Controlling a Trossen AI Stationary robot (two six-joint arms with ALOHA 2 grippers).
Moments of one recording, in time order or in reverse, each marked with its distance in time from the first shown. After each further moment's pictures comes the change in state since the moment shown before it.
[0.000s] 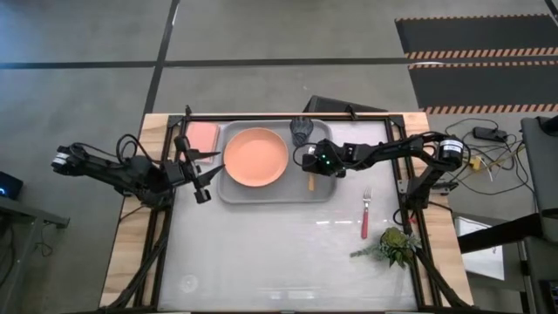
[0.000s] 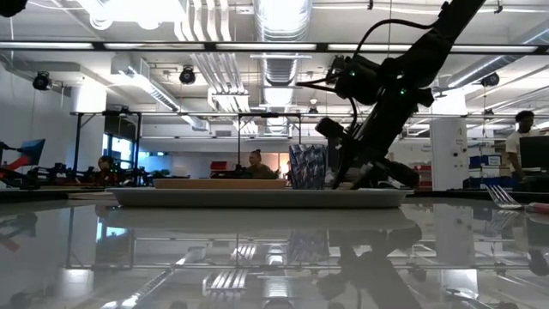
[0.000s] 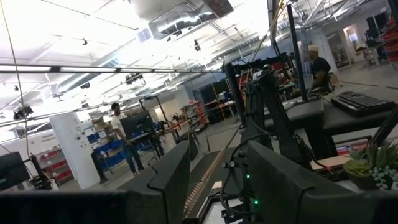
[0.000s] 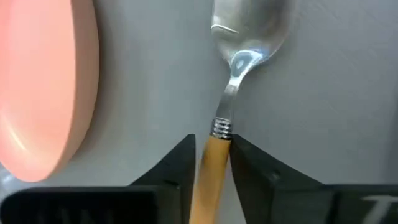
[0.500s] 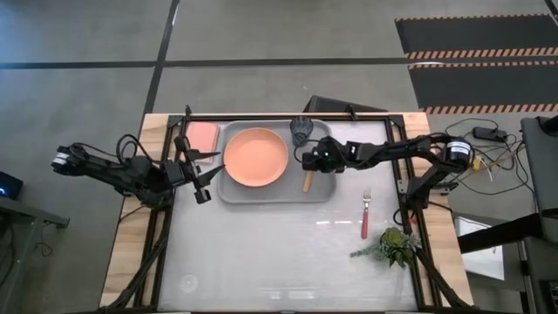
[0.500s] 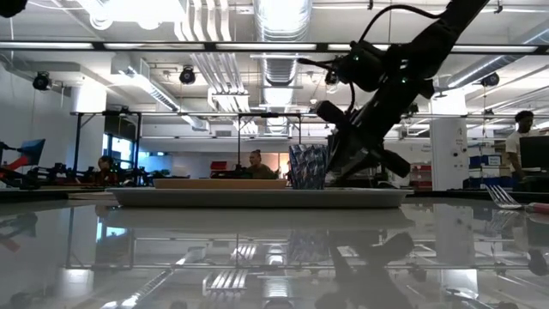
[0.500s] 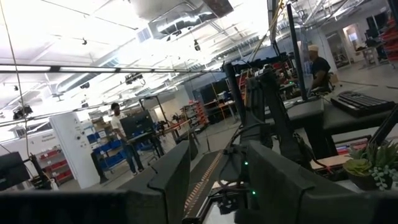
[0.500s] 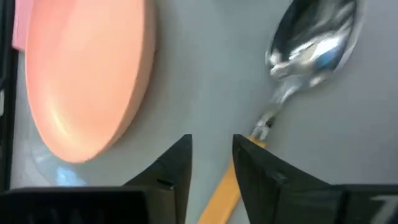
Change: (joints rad) left arm 0.000 -0.001 -0.002 0.000 0.000 0.000; right arm 0.017 -0.057 0.000 0.038 0.014 -0.102
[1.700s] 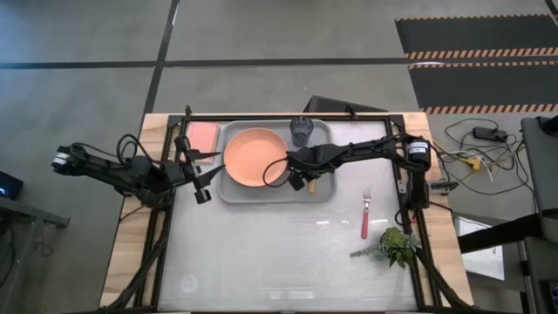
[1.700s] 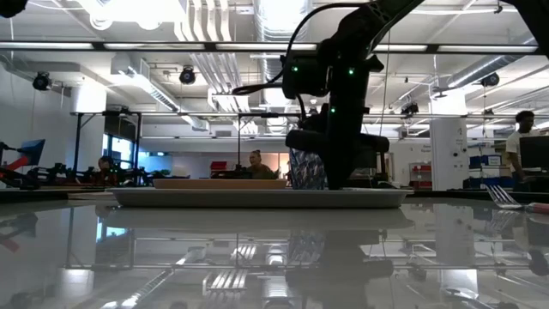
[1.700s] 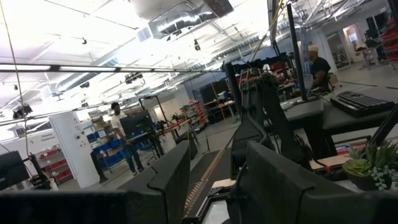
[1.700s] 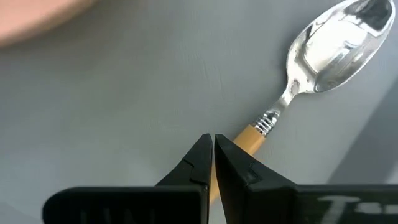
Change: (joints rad) left arm 0.000 0.001 0.000 0.000 0.000 -0.004; right arm 0.136 0.333 0.535 -0.733 0.222 -0.370
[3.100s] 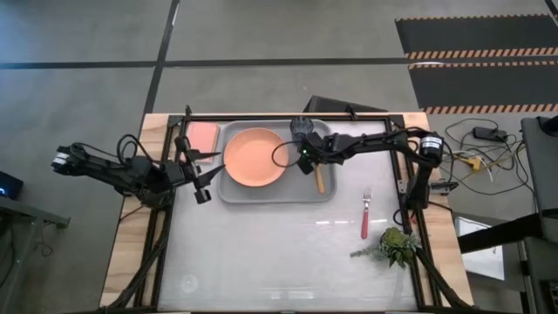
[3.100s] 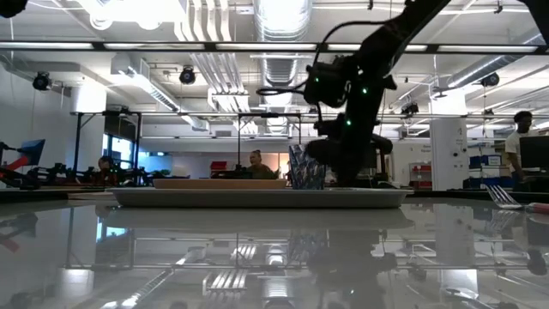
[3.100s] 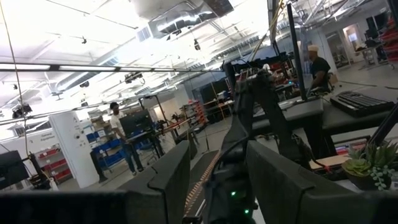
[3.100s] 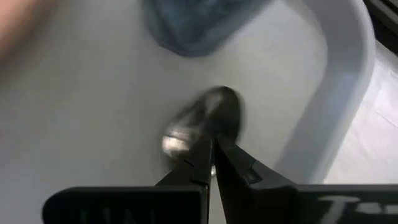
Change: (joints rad) left arm 0.001 0.000 -0.001 -0.001 0.000 -0.003; right arm -0.149 -0.108 -0.196 0.252 0.164 -0.254
